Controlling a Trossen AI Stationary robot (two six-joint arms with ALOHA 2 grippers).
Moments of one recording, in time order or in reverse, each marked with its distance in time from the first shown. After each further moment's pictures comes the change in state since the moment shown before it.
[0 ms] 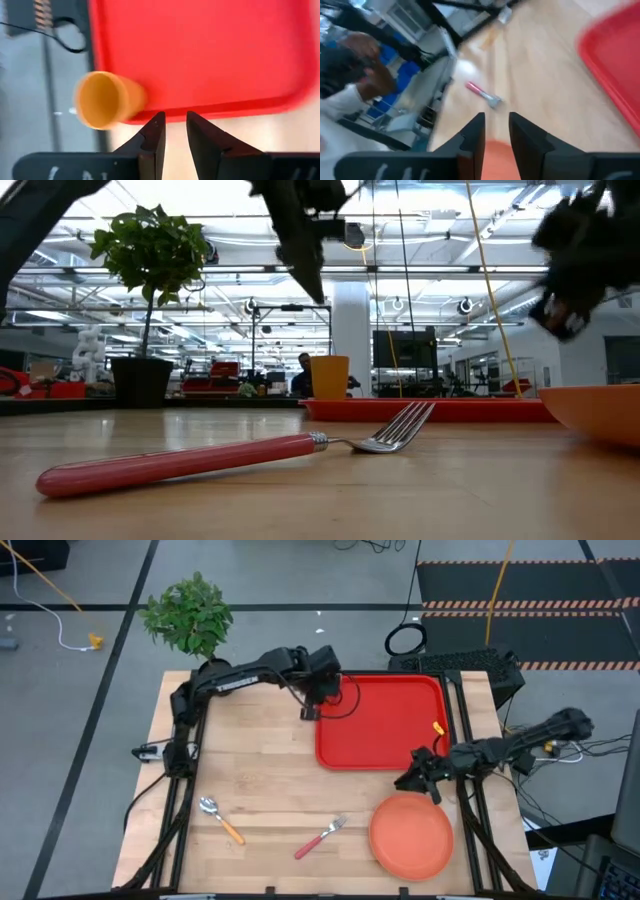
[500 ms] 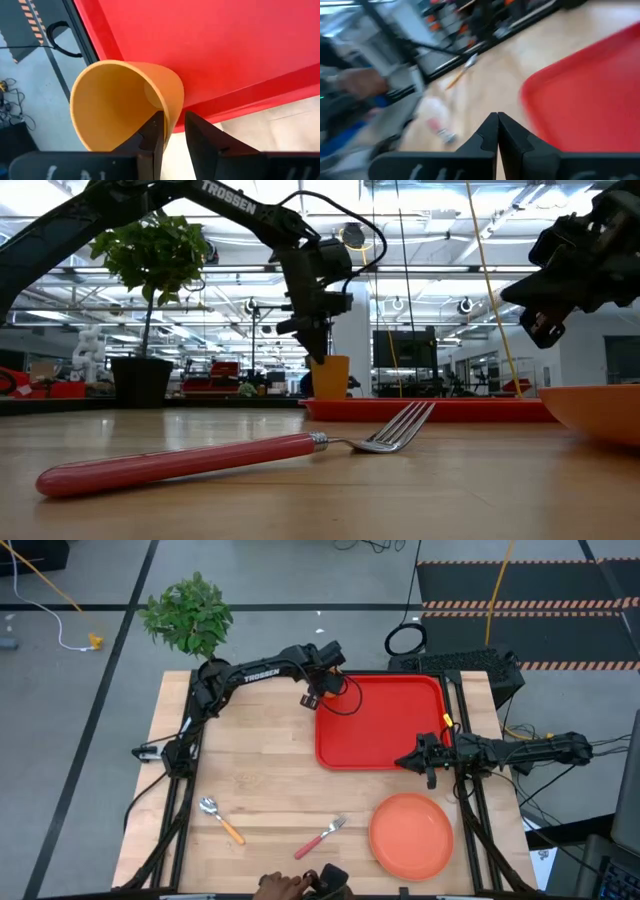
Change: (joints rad) left arm 0.155 0.223 0.000 0.184 -0.060 0.460; right arm -0.274 -0.260 -0.123 -0.015 -0.064 -0.124
